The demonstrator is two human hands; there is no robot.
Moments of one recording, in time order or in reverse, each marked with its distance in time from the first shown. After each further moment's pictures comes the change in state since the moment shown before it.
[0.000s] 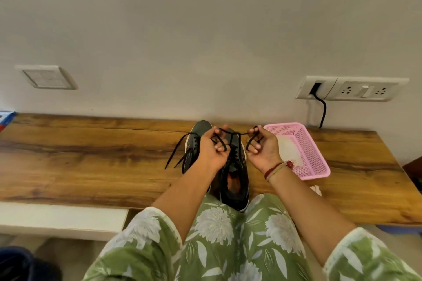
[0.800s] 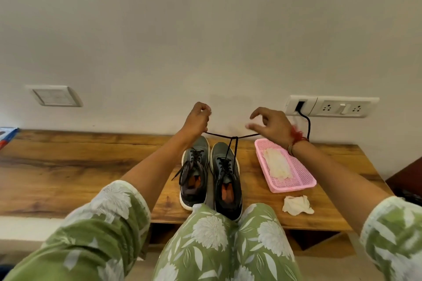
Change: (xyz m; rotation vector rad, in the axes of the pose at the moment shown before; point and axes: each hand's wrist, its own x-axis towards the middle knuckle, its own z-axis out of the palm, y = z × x) left_hand -0.032 0.073 0.072 1.284 0.042 0.548; right_hand -0.028 -0.097 0.050 -1.856 -0.133 -0.819
